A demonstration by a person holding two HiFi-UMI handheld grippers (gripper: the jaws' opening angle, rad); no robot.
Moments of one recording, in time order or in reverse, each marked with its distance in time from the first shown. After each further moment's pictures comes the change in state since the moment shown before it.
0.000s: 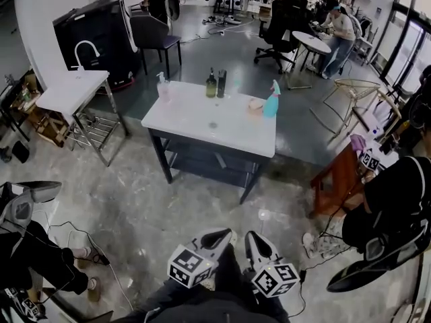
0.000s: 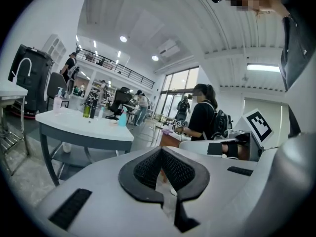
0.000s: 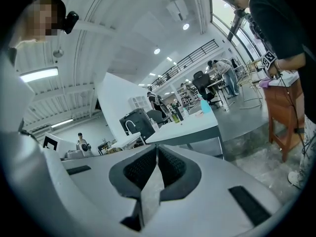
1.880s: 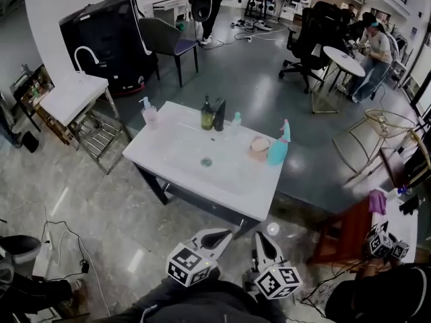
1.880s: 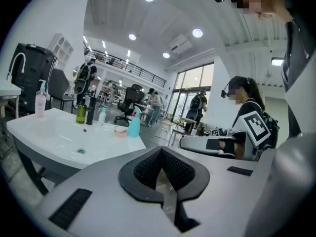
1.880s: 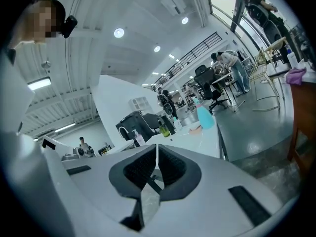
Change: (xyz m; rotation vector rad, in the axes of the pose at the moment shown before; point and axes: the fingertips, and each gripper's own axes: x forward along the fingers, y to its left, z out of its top) left arm 0.248 0.161 0.097 -0.045 0.004 0.135; right arm 0.213 -0.205 0.147 0.013 0.017 0.088
